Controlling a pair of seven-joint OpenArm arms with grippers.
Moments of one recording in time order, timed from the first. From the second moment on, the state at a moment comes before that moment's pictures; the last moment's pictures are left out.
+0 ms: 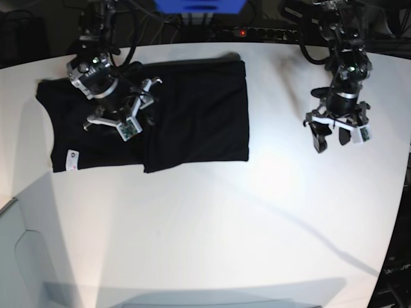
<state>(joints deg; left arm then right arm) 20.2 -11.8 -21.9 105.6 -28.6 -4.8 29.3 -19.3 -3.4 9.1 113.1 -5.5 39.7 -41.2</state>
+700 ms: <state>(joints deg) 20.2 -11.8 -21.9 105.4 -28.8 -4.8 29.3 -9.6 -1.0 31.8 108.9 -14.4 39.6 -41.2</state>
